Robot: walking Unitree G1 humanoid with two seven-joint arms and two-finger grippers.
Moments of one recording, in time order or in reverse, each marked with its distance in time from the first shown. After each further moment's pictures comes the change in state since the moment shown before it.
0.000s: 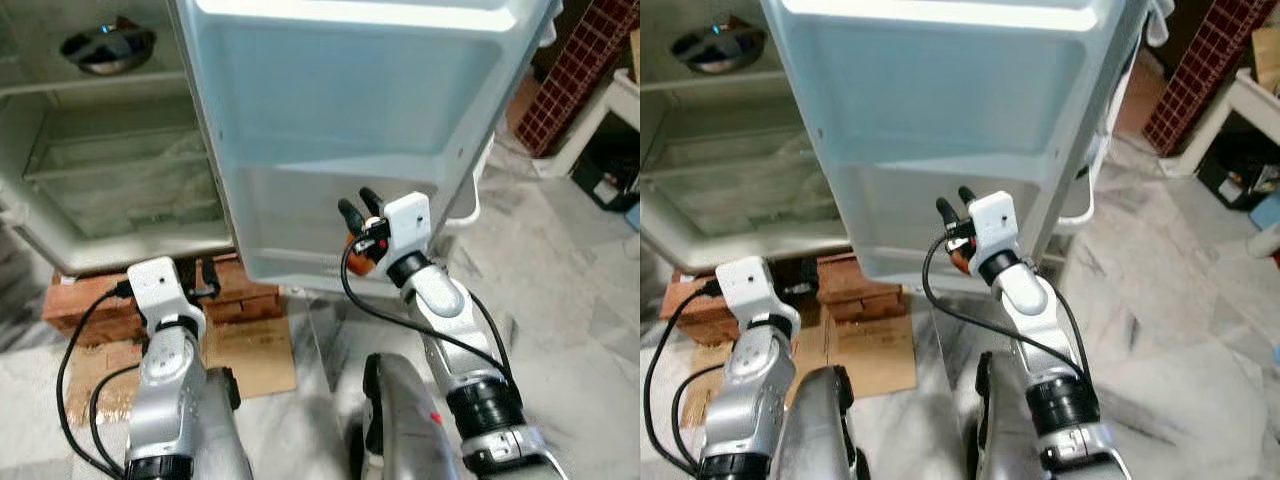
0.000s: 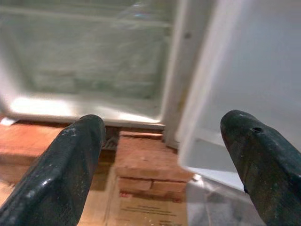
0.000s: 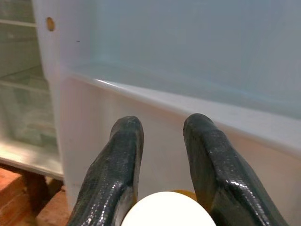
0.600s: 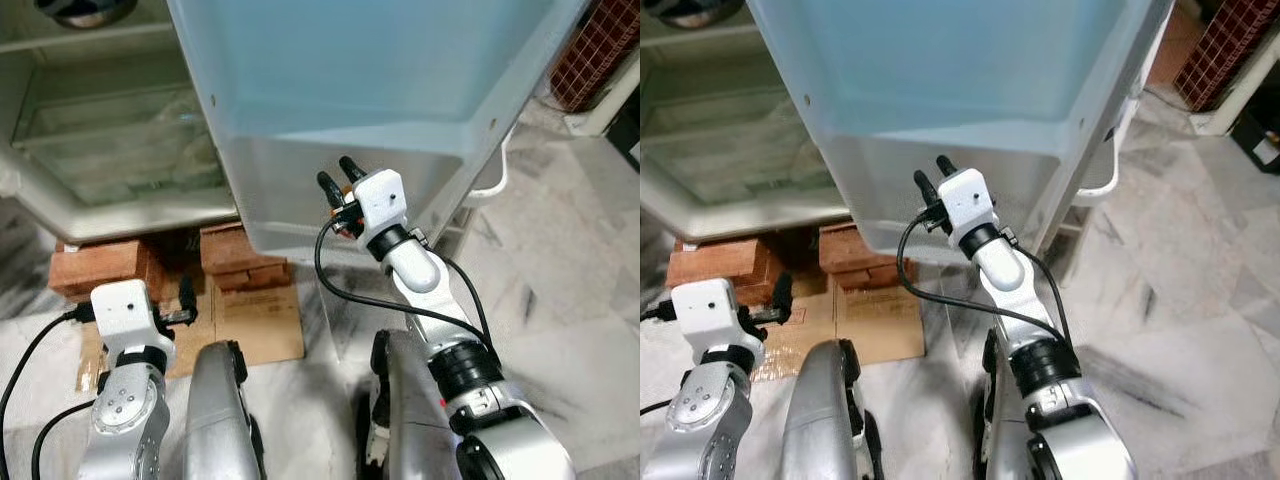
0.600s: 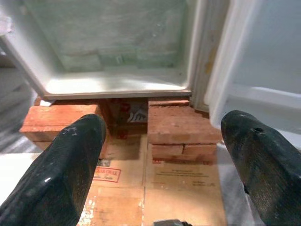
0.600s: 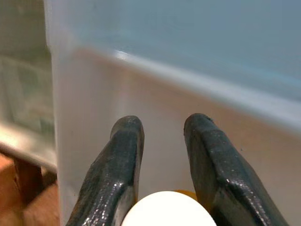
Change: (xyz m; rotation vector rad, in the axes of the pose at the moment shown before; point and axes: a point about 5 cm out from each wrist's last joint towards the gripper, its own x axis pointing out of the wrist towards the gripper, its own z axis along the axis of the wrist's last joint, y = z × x) left arm -0.047 0.025 0.021 0.084 -0.019 -0.024; right arm 0.032 0.007 0.015 -0.222 -0.112 0.030
